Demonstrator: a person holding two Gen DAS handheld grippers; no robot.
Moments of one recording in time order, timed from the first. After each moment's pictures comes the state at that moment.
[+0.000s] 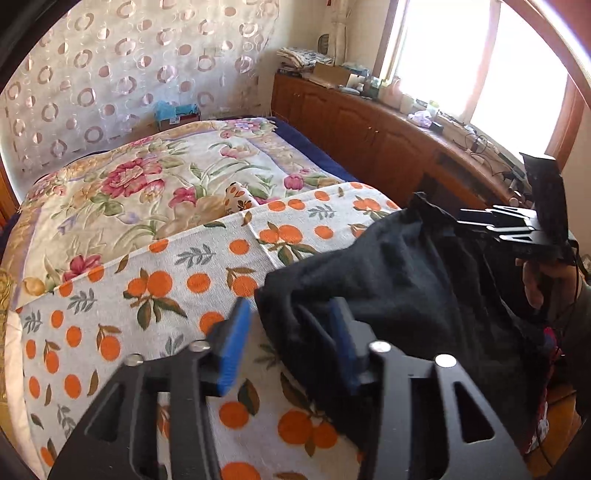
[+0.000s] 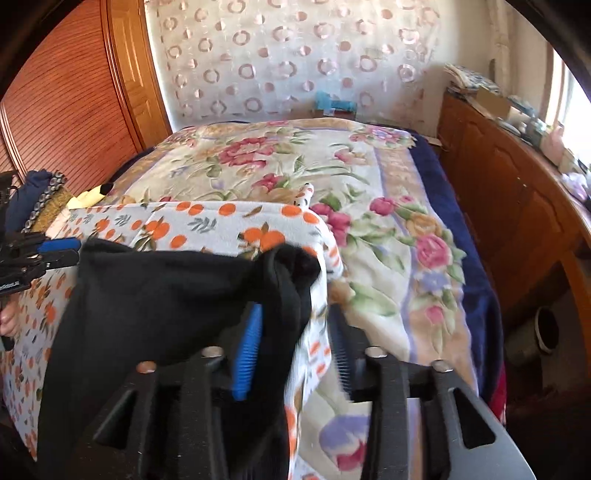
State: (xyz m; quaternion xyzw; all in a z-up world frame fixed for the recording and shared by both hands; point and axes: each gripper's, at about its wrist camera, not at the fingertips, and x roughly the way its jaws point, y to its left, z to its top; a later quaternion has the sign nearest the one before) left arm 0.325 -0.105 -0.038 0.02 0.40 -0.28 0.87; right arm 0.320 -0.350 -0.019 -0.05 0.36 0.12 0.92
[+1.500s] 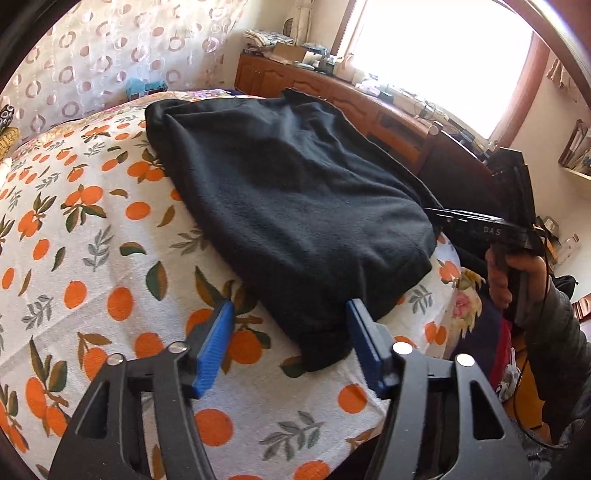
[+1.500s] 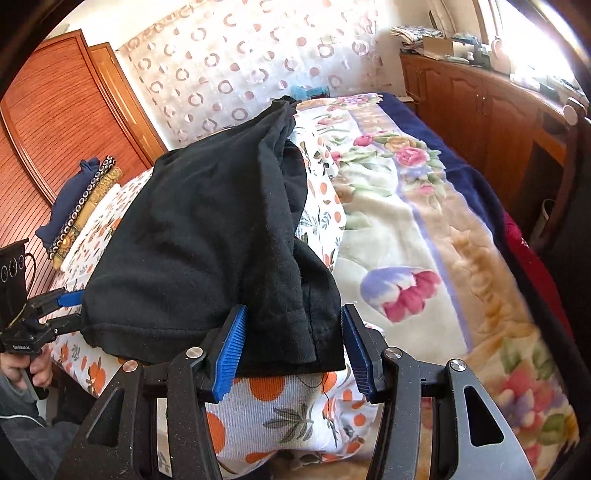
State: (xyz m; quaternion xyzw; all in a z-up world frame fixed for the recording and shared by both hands) left arm 0.106 -0.132 -0.086 0.00 0.43 -0.33 0.84; right arm 0.083 -0.404 -0.081 0.08 0.37 0.12 0.92
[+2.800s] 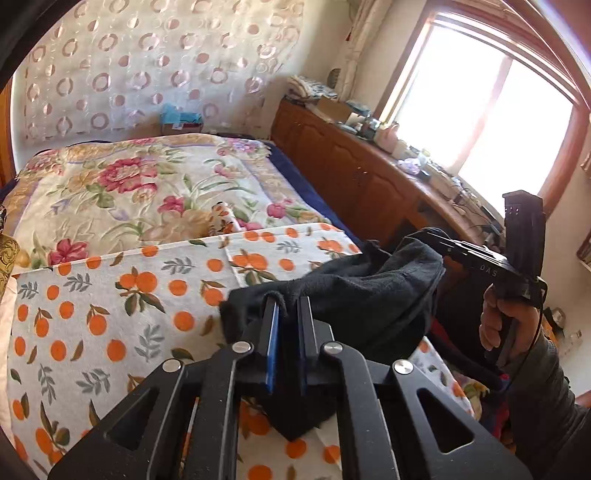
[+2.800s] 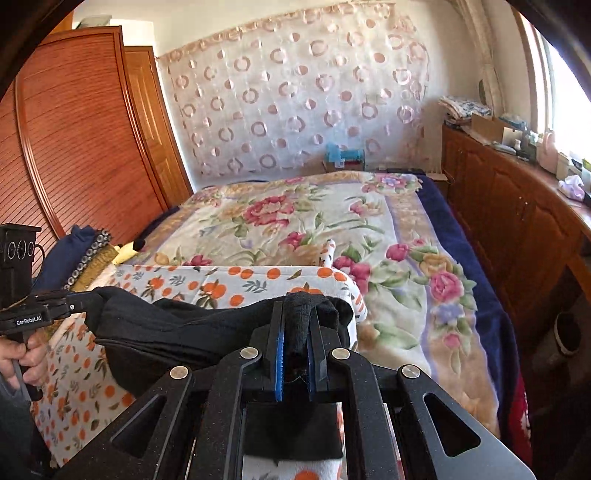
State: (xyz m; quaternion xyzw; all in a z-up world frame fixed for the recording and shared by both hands) left arm 0.313 -0.091 -0.005 -0.09 0.38 -0.28 0.88; right arm 0.271 -0.353 0.016 0.01 0.29 0.15 0.94
